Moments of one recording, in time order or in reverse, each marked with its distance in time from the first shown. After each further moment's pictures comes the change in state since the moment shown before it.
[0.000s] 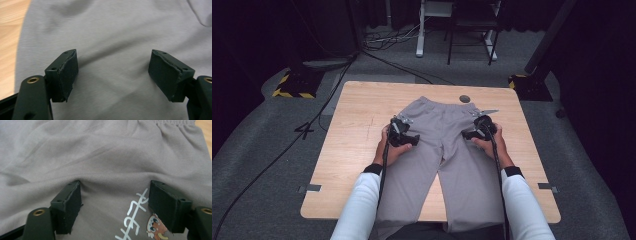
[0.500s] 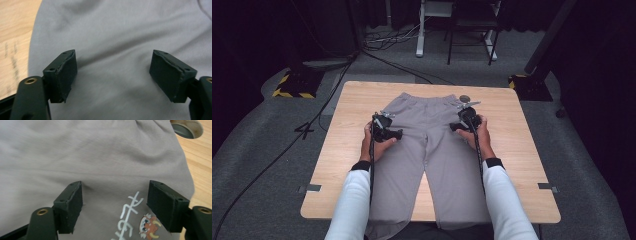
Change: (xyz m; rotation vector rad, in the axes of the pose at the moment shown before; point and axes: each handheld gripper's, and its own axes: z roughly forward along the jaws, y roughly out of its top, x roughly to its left) left arm 0.043 -0.009 -0.020 0.065 0.090 -0.083; right arm 0.028 0.037 0.021 -0.007 -0.054 0.012
